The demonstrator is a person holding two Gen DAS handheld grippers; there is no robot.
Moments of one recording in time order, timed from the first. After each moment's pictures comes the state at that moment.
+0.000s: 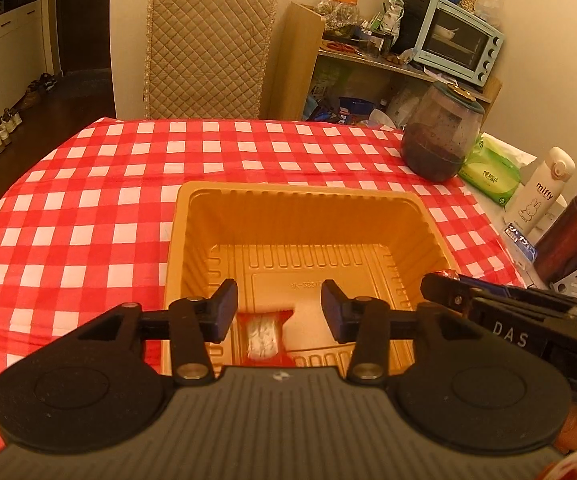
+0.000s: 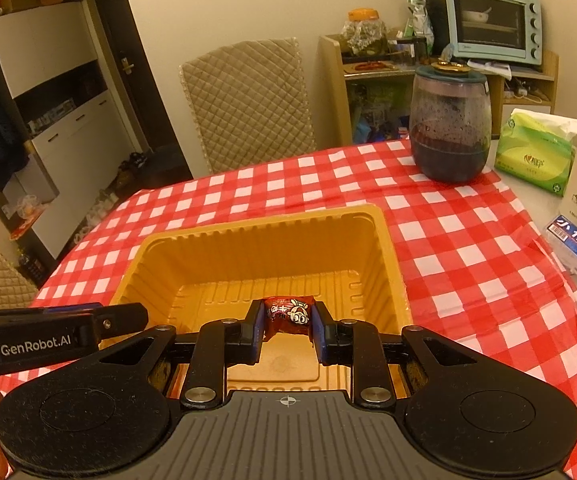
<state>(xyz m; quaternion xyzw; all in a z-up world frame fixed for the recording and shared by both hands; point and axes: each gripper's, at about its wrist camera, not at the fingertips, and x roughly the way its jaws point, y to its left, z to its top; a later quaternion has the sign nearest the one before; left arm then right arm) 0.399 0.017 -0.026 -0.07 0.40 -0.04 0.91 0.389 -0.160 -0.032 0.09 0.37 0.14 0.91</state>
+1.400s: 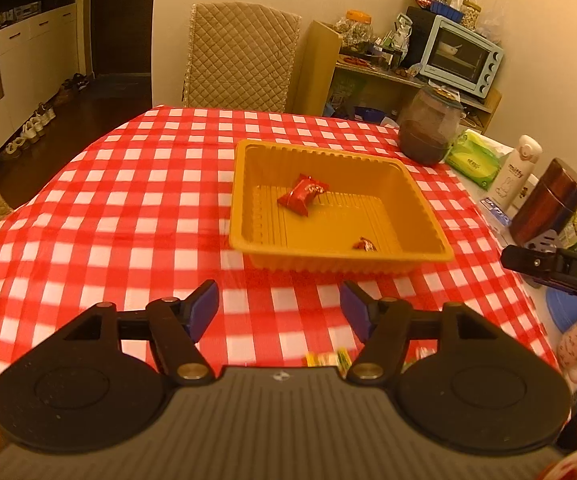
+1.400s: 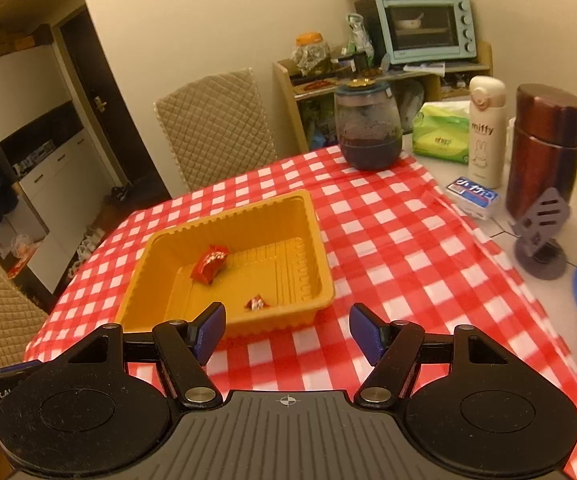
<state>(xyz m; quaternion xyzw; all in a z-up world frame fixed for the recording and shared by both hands) 0.226 0.030 0.011 -0.08 0.38 -0.01 0.92 0.242 -0.220 0.021 0.14 0.34 0.09 0.92</state>
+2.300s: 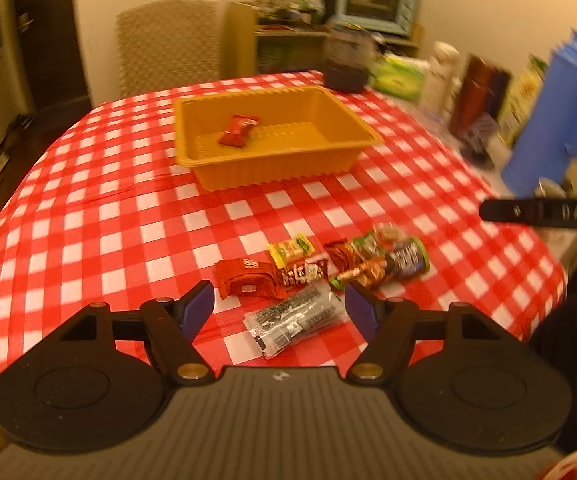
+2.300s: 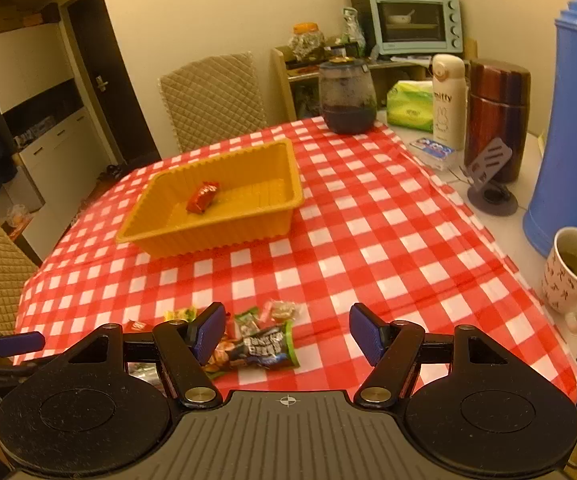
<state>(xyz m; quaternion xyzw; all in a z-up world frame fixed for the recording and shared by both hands) 0.140 0.000 -0.024 0.03 0.39 -0.11 0.91 0.136 -0.235 -0.011 0.11 0.36 0.08 0.92</state>
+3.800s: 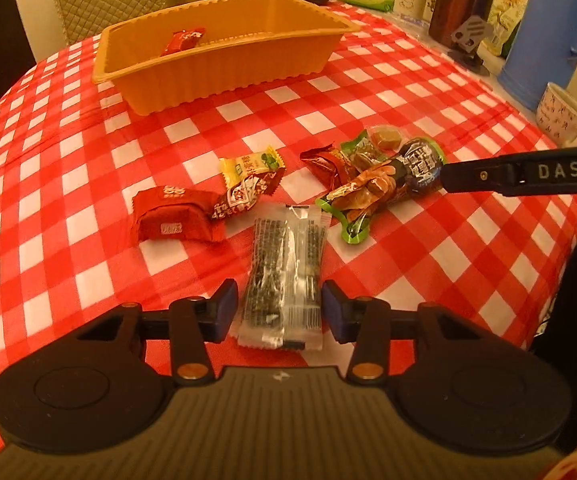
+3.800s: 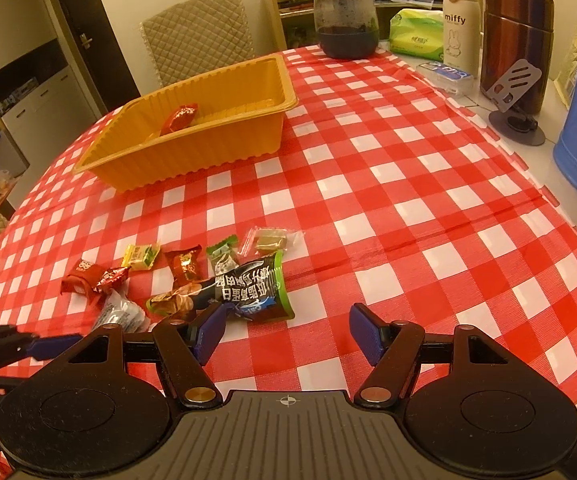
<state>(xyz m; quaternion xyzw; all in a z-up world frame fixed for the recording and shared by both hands) 0.180 -0.029 -0.116 0.08 0.46 -0.15 0.87 0.166 -0.217 -0.091 0.10 0.43 0.08 0.89</state>
